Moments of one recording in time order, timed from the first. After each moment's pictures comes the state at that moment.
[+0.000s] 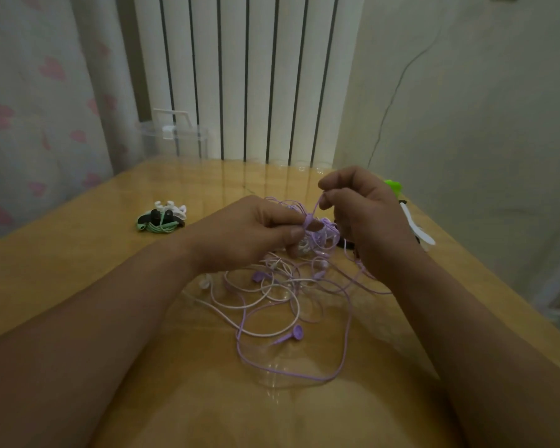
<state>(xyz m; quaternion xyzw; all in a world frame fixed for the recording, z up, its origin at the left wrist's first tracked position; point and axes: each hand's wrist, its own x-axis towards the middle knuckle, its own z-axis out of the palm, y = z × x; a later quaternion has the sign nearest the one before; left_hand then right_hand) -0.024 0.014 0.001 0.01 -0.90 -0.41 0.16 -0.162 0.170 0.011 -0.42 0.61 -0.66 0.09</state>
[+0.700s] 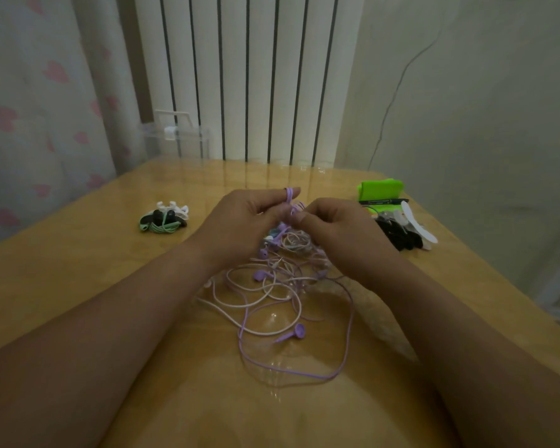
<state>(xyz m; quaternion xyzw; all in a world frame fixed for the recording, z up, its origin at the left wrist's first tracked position) -0.031 0.011 -0.011 0.09 -0.87 -0.37 0.32 -0.155 0.161 -0.006 -0.48 0.75 -0.45 0.03</state>
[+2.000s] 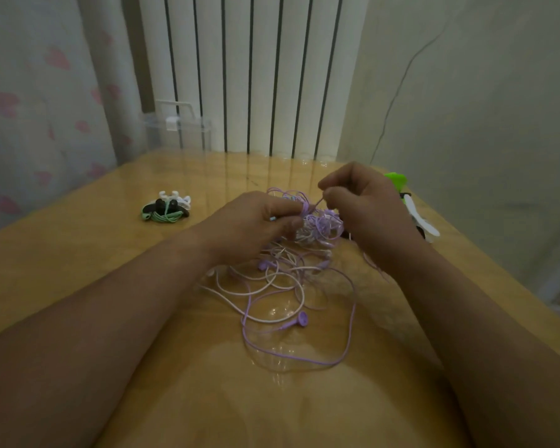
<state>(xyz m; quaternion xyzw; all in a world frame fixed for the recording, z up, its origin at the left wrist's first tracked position) -0.031 0.010 -0.012 0.07 -0.93 -0.29 0.20 -0.165 0.167 0.003 -0.44 0.70 -0.56 0.00</state>
